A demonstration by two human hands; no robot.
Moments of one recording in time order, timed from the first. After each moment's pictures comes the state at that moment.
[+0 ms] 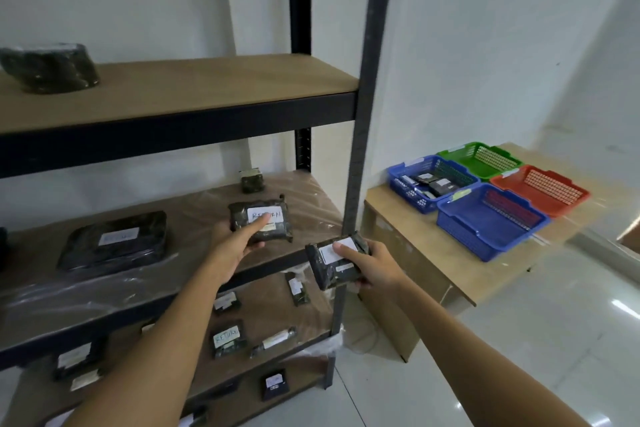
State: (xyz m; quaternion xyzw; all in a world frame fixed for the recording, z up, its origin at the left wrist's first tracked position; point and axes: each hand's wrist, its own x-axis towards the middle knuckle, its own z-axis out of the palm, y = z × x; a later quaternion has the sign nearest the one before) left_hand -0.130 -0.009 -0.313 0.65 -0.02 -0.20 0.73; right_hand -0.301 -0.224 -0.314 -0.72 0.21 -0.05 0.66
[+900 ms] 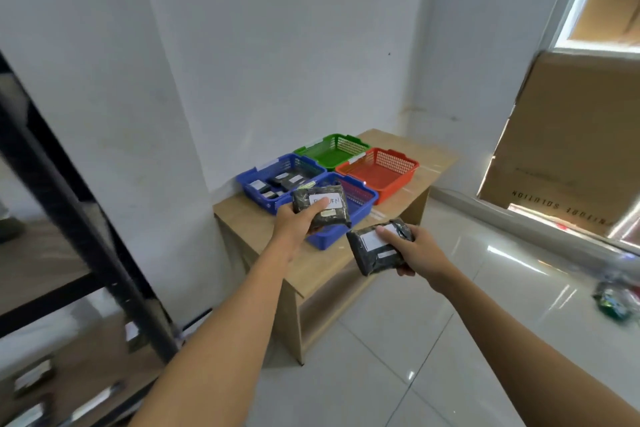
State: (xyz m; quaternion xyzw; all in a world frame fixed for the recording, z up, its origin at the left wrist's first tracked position) left_hand -0.419 -0.523 -0.313 0.61 -0.17 -0.32 0.70; right_hand -0.647 -0.631 -0.309 -0.72 0.32 -0.21 0.58
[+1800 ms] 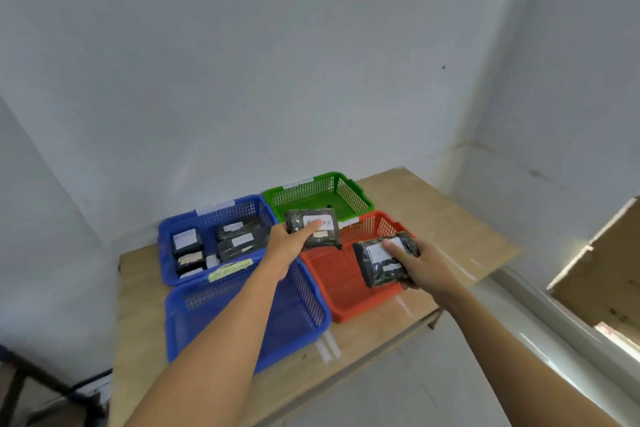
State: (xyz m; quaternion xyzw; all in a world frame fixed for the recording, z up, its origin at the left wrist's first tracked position) left_hand -0.242 -0.995 -0.370 0.71 -0.09 -0.24 0.66; right_hand -0.440 -1.185 -0.335 -0.76 0.23 -0.13 0.60
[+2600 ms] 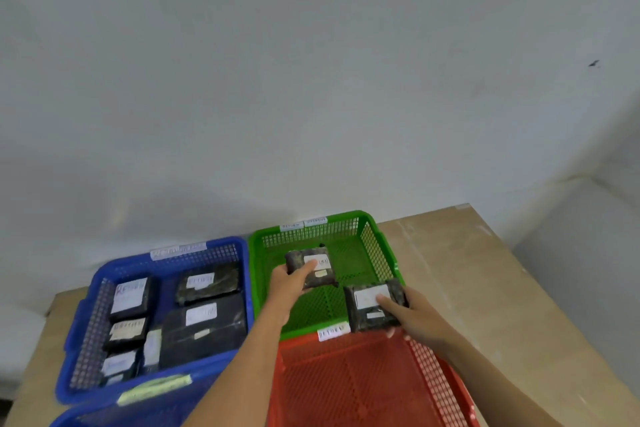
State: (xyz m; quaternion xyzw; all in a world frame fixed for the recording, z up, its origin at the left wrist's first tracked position) left_hand -0.006 -1.178 -0.482 0.70 0.15 -0.25 0.66; right_hand -0.138 -1.402 -0.456 -0.79 0.19 0.10 0.57
